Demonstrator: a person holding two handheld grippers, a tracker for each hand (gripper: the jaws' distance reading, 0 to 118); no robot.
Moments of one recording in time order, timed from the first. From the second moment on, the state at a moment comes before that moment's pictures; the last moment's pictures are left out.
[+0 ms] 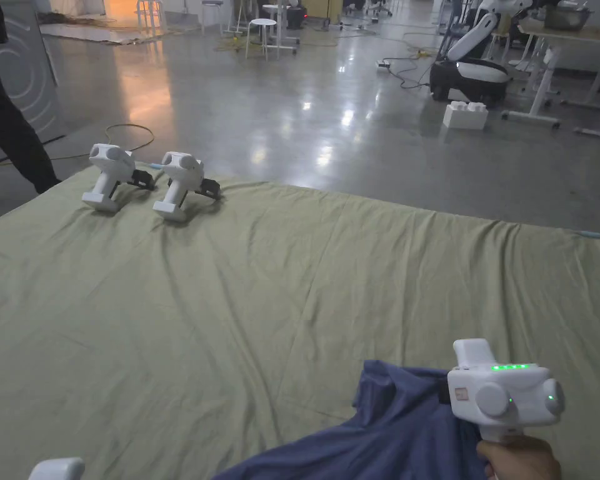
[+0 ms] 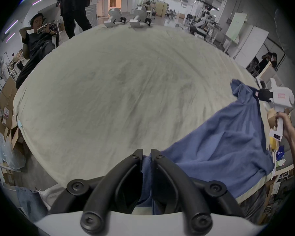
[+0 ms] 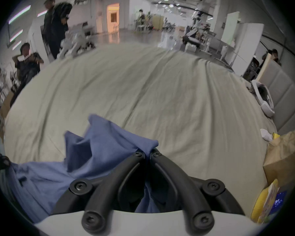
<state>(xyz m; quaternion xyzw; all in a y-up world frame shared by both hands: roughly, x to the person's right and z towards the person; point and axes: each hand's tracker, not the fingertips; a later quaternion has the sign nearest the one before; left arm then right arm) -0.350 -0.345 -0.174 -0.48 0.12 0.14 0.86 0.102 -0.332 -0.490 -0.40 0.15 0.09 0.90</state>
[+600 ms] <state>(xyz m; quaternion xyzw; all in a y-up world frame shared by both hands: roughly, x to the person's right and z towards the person) -0.333 -0.178 -0.275 -0.28 0.06 0.11 0.95 0.196 -0.108 -0.413 -0.19 0.08 0.06 0.98</state>
